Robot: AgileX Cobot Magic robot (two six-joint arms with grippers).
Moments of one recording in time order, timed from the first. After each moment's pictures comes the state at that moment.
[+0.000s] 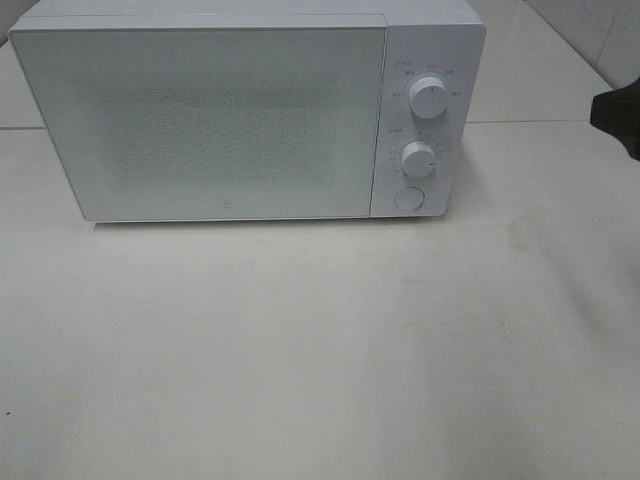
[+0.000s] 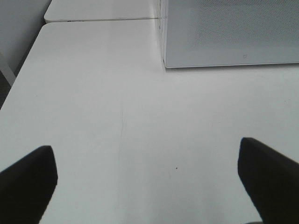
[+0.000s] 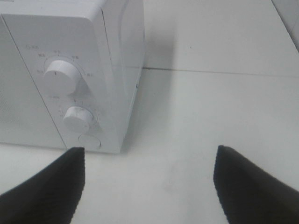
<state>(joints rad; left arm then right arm) 0.06 0.00 -0.50 -0.10 1.05 0.10 0.14 0.98 -0.54 -0.09 -0.01 0.11</state>
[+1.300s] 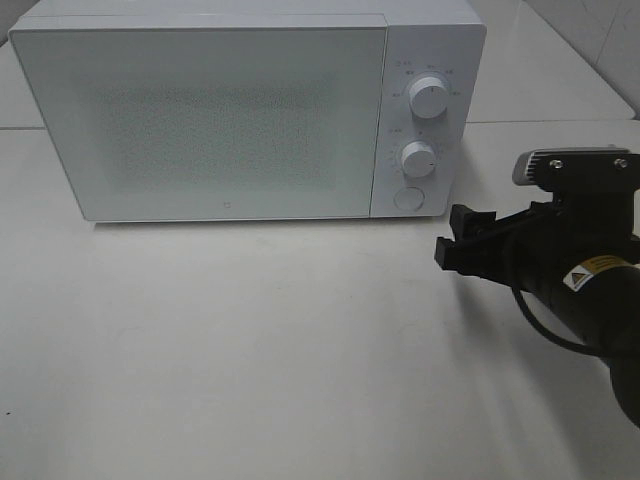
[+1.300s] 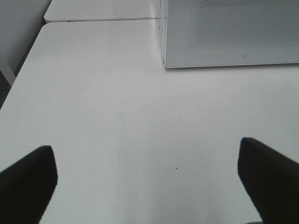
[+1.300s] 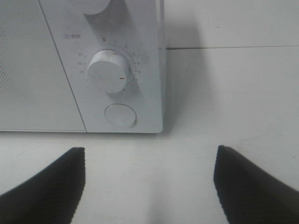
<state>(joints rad) 0.06 0.00 -0.50 -0.10 1.05 0.10 0.63 1.69 -0.30 0.60 -1.10 -0.12</state>
